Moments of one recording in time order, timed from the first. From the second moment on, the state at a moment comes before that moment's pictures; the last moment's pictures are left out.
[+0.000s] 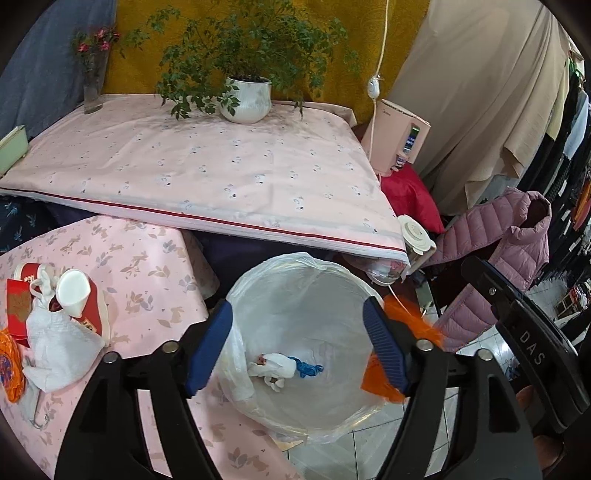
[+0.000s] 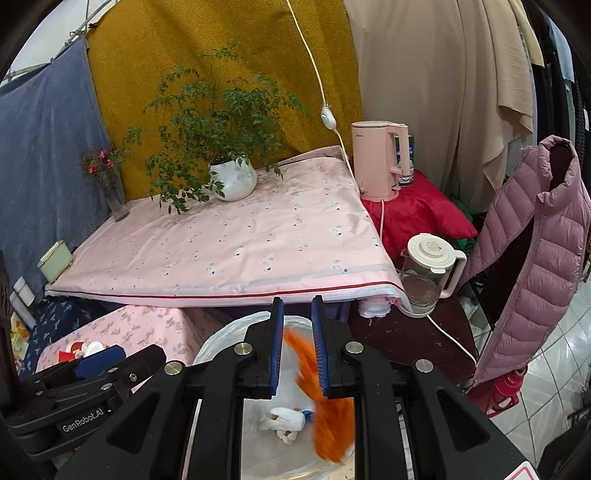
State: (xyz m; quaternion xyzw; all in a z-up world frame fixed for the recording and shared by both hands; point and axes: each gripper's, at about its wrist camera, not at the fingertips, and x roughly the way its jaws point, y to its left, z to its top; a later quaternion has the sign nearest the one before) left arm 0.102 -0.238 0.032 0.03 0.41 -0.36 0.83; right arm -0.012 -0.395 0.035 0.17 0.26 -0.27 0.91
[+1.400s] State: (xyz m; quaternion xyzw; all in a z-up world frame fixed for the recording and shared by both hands) left arm 0.145 -0.068 0.013 -0.03 0.42 -0.21 0.88; right arm 0.056 -0.248 0.028 0.12 0.31 -0.15 0.93
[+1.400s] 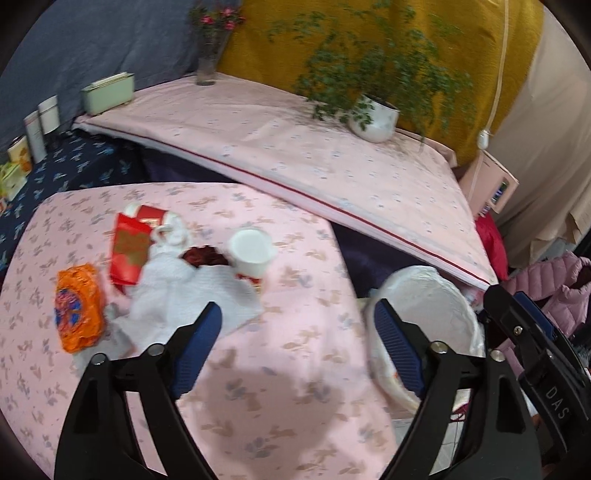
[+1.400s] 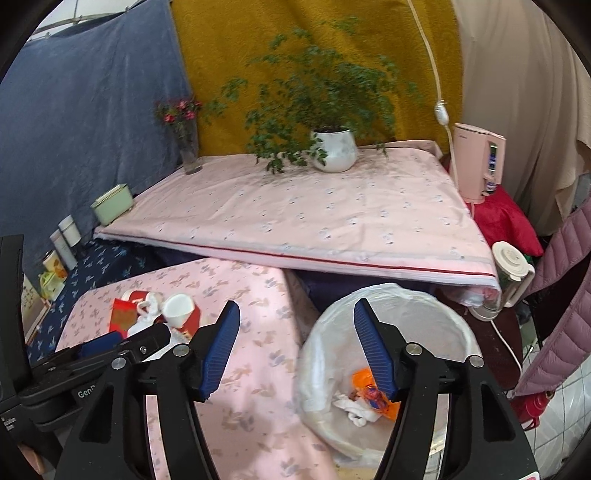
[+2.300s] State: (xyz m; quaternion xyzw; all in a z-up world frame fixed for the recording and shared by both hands) left arm 0.191 0.171 -0.090 -0.08 0.49 0.02 0.87; right arm 0.162 -0.083 -0.082 0.13 0.44 0.00 0.89
